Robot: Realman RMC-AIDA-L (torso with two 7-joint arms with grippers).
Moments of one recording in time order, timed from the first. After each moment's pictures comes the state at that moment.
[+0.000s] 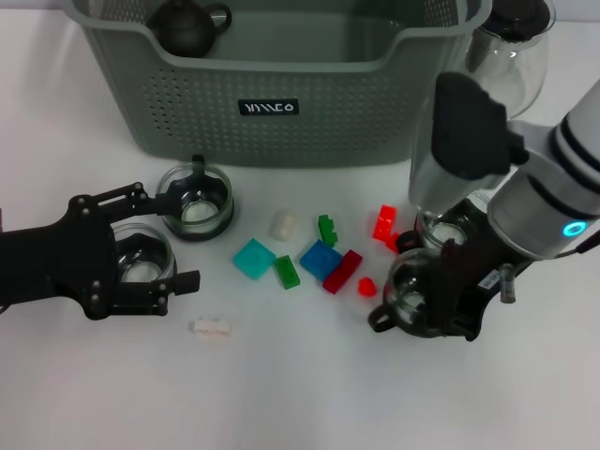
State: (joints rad) left arm -0.38 -2.09 0.35 0.72 2.20 1.96 -0.99; right arm 0.70 2.10 -1.59 -1.16 -2.43 -1.66 2.23
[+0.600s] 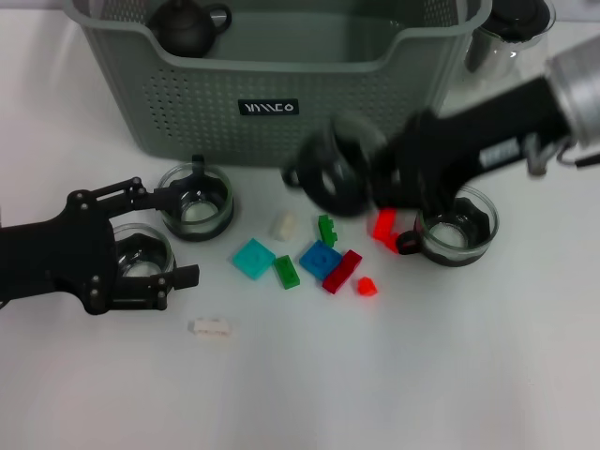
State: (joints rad) left arm -0.38 -2.09 0.35 0.72 2.19 1.96 -0.99; right arm 0.68 2.10 -1.14 -1.21 -2.04 -1.77 2.05
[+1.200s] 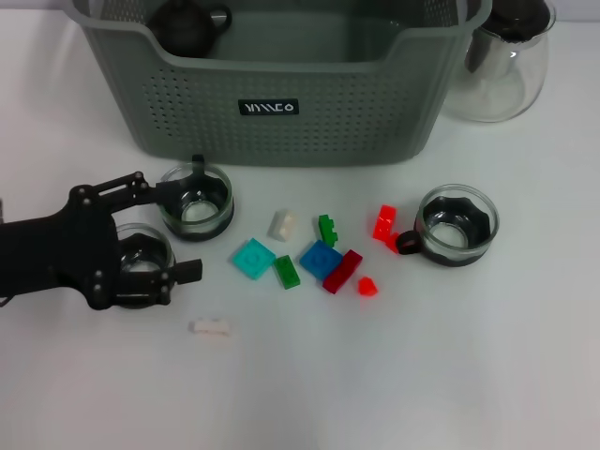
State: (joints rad) left arm -0.39 -2.09 0.35 0.72 2.18 1.96 -0.99; right arm 0.83 2.10 -1.10 -1.20 -2.02 -1.32 2.22
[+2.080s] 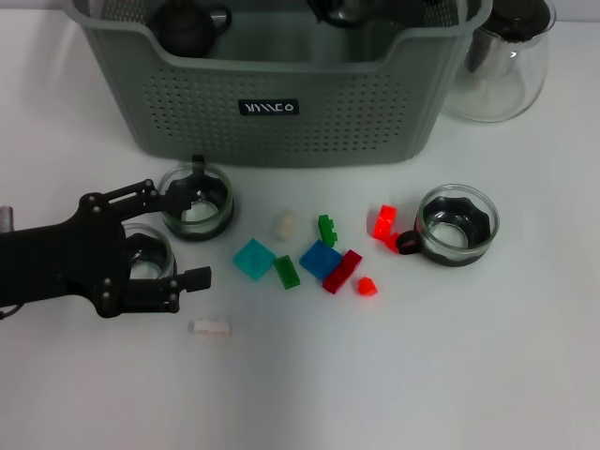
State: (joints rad) left arm -0.39 -2.10 0.35 0.70 2.18 1.96 -0.99; right arm 1.34 2.10 -1.20 -0.41 -2.68 -0.77 2.61
